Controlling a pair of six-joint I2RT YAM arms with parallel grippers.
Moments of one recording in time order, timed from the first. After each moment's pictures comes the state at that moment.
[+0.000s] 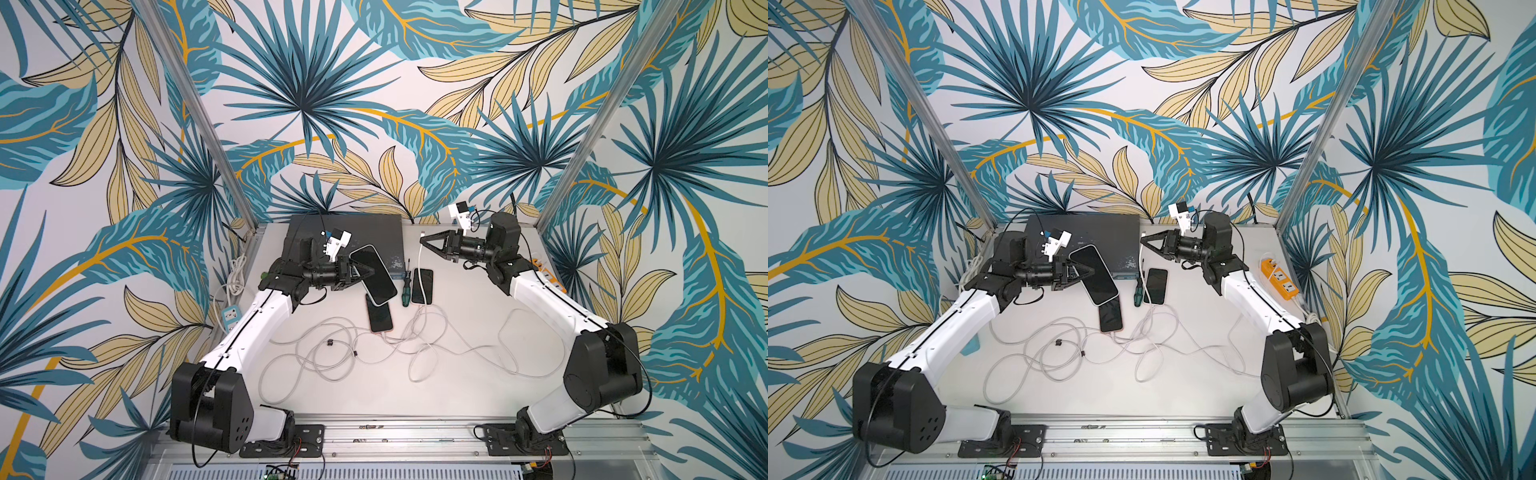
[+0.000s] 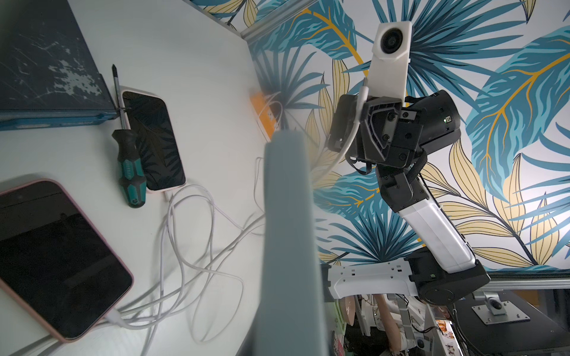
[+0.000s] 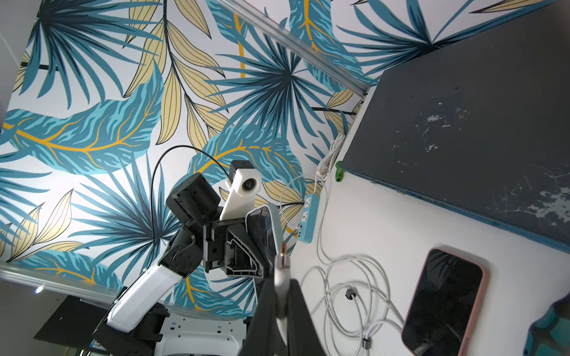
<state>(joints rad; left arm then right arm) -0.18 1.37 1.09 -0.23 1.05 -0.71 0.87 1.59 1.25 0.23 -0.99 0.94</state>
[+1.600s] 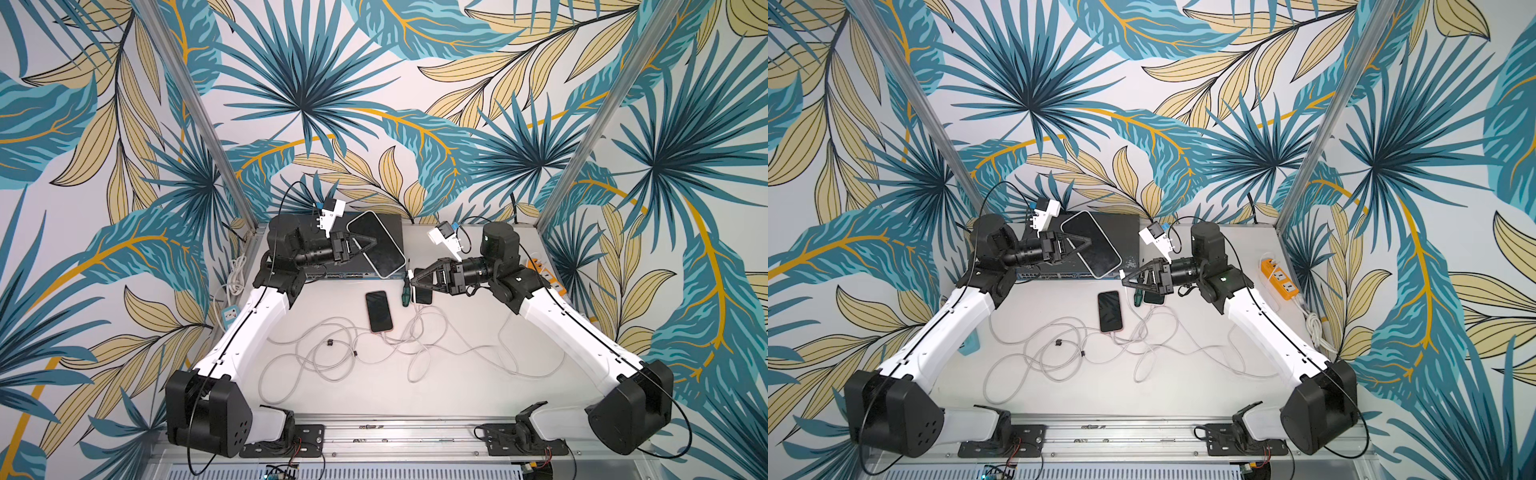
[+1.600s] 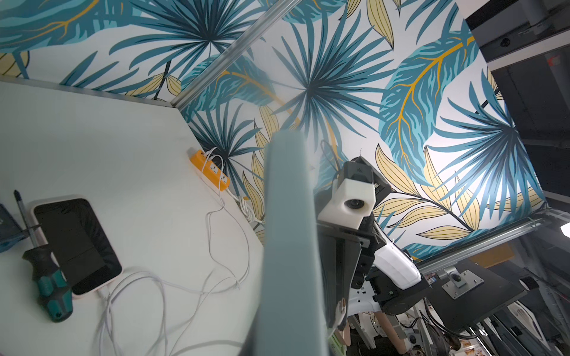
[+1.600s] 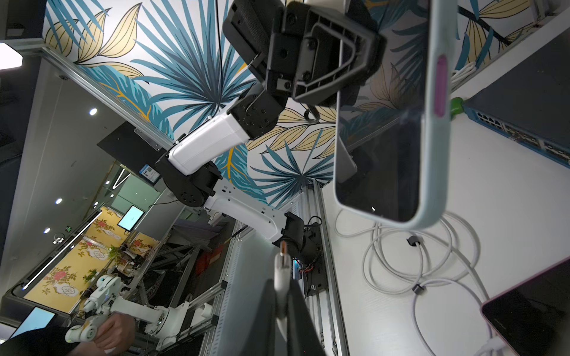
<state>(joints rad) -0.18 1.37 1.20 0.22 1.12 -1.00 1.04 1.37 1.22 -0.11 -1.24 0.50</state>
